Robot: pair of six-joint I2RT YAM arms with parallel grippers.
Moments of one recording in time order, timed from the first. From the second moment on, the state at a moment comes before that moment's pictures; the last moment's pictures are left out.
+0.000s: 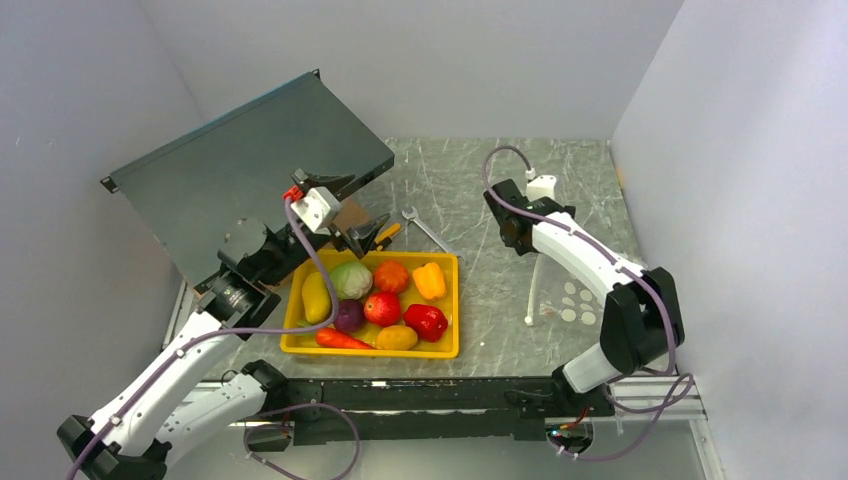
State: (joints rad) left arm -0.61 0.82 0.87 0.14 0.24 0.16; right arm 0.44 1.50 1.15 -0.87 0.84 0.61
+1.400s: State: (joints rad) left arm -0.61 0.74 0.84 0.16 0.16 0.27; right arm 0.53 1.99 1.28 -1.34 1.22 1.18
